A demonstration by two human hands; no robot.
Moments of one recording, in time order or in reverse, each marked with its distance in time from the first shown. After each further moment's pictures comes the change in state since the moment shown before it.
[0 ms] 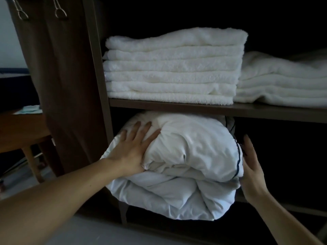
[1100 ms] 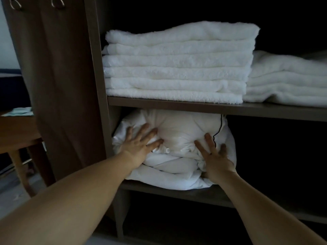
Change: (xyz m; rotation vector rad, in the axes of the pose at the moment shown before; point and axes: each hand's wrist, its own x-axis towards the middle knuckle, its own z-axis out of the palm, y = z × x) left_hand 0.050 -0.011 0.031 0.269 -0.214 -0.023; right_hand 0.080 0.058 0.086 -1.352 -0.465 -0.046
